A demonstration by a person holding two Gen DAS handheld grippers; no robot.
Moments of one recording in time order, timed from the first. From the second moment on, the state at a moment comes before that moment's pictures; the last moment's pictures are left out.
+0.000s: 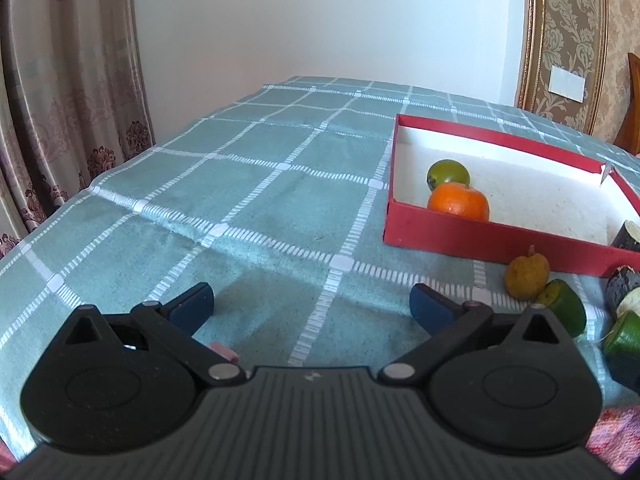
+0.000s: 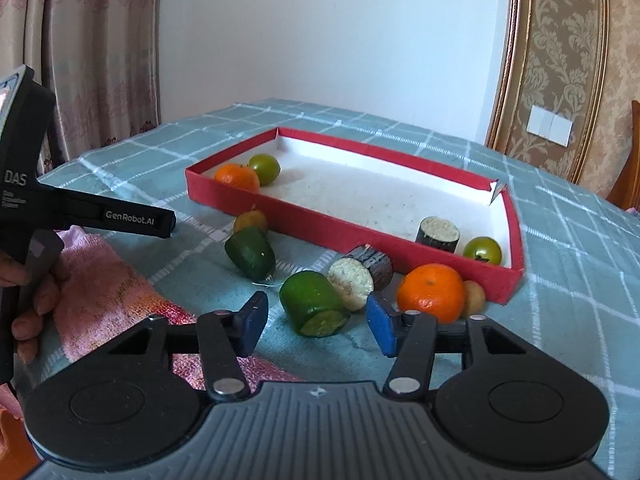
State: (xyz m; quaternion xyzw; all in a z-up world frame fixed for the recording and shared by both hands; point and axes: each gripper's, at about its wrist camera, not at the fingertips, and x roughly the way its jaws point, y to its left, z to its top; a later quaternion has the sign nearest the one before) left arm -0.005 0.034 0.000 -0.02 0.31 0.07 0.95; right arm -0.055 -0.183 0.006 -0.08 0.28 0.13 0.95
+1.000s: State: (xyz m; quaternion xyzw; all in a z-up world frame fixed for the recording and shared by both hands) left arm -0.004 0.033 0.000 -0.01 0.31 0.07 0.95; right arm 0.027 -0.222 0.031 -0.03 0.27 0.08 0.96
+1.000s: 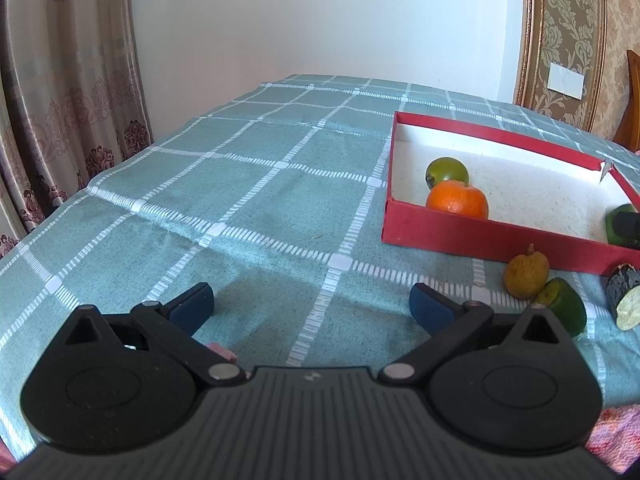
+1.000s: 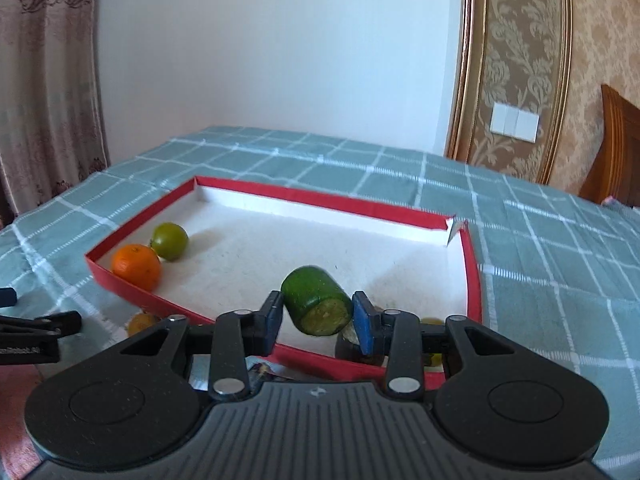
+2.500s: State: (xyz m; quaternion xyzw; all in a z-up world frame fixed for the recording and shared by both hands) left arm -0.030 -0.048 0.040 0.04 0.27 0.02 0.96; right arm -0.050 -0.365 0.008 0.15 0.19 -0.04 0.97
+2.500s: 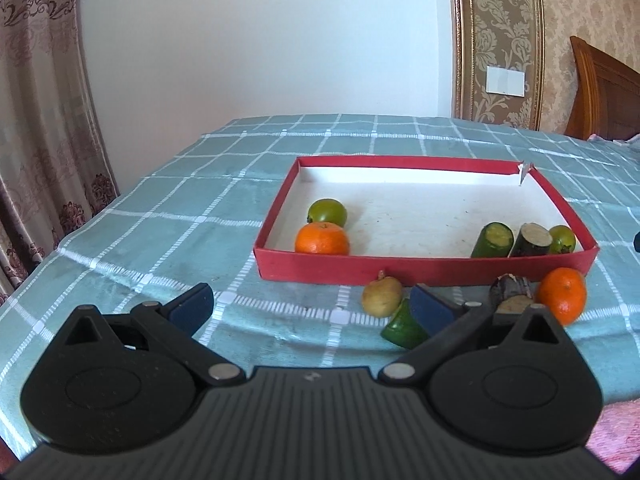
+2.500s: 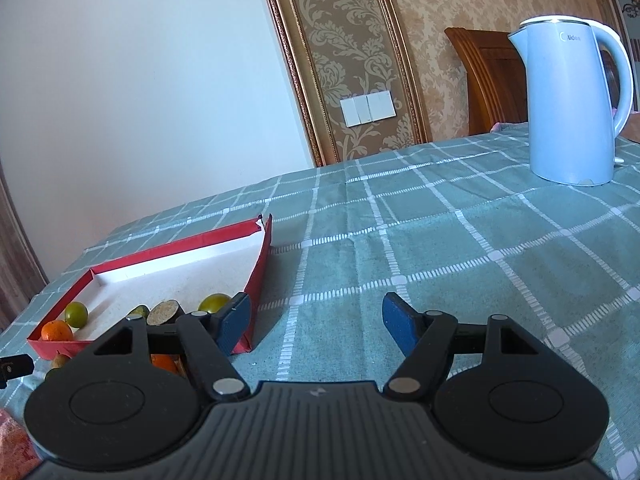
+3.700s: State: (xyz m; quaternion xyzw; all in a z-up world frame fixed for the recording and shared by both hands) left arm -0.034 -0.063 0.027 0.03 0.26 0.01 0.96; right arm -0.049 -0.372 0.005 0.18 0.19 -0.03 0.97
